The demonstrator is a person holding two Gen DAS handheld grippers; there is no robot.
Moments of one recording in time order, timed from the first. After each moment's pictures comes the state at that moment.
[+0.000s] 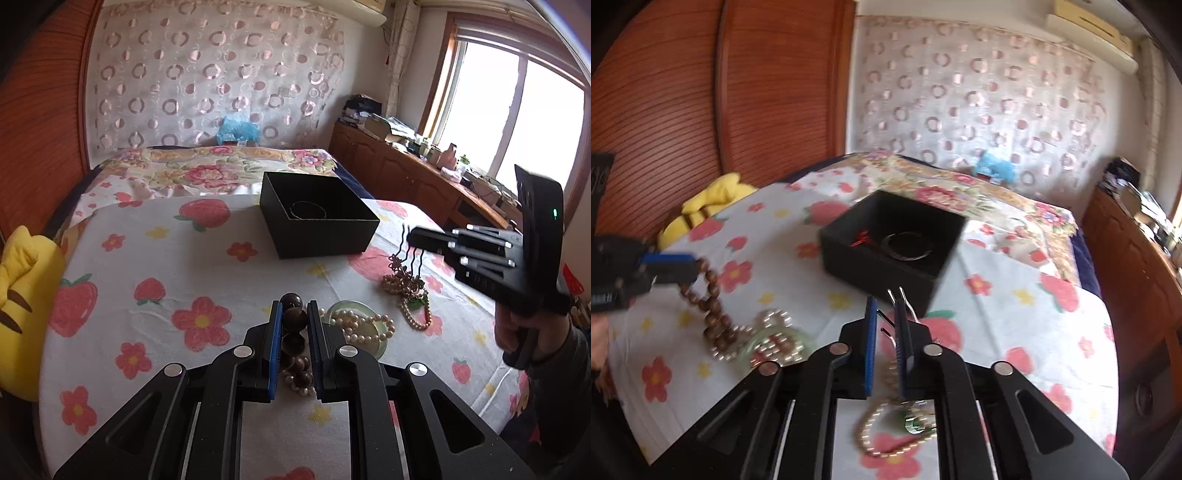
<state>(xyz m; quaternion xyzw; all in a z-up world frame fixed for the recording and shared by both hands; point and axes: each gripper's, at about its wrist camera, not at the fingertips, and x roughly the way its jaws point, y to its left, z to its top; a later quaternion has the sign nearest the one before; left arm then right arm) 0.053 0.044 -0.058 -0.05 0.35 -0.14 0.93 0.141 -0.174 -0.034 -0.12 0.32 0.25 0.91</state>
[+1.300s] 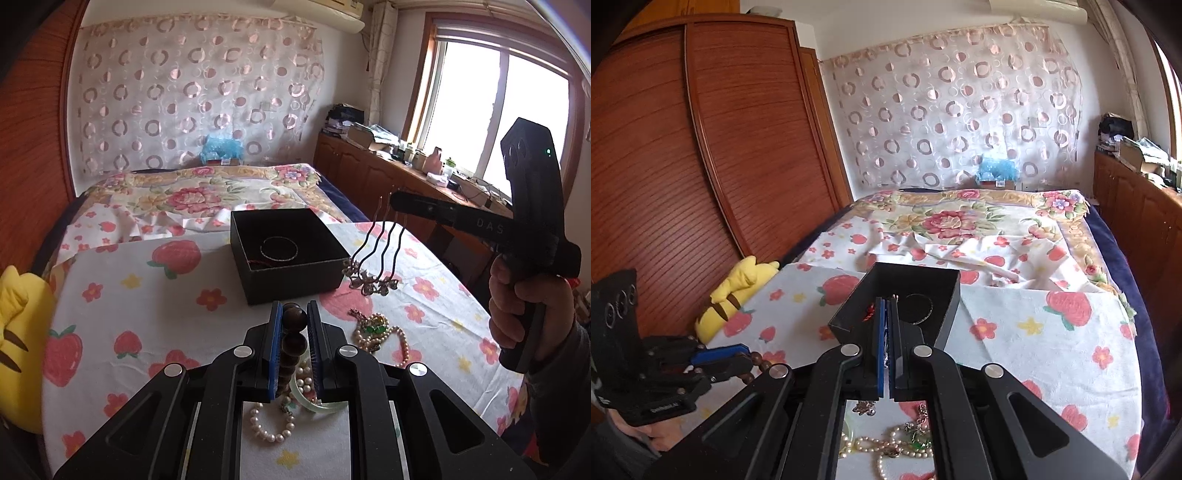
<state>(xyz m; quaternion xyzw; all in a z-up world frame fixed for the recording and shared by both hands) 0.074 0.015 -0.024 -0.03 0.32 -0.17 0.93 0.170 -0.199 0.020 0.04 0.30 0.28 0.91</state>
